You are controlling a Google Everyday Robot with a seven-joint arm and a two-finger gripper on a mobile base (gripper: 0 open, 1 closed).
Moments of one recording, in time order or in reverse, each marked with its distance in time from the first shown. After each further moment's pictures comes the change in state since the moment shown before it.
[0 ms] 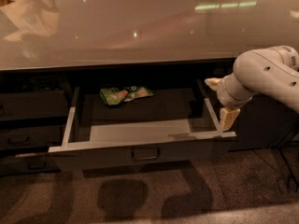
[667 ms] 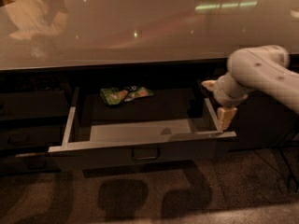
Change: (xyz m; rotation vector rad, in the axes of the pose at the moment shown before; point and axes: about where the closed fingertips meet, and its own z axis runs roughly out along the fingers) arm -0.006 -0.010 0.033 -0.068 -0.038 -0.011
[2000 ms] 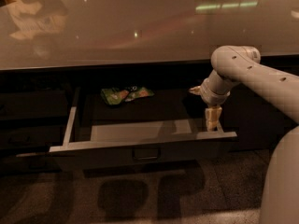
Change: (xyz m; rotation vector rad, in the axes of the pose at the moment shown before) arm -0.007 -0.006 0.062 -0.174 -0.096 -0.053
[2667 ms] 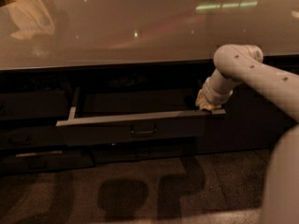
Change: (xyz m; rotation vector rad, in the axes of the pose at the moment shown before) arm 0.007 -0.003 0.000 -0.002 0.002 0.001
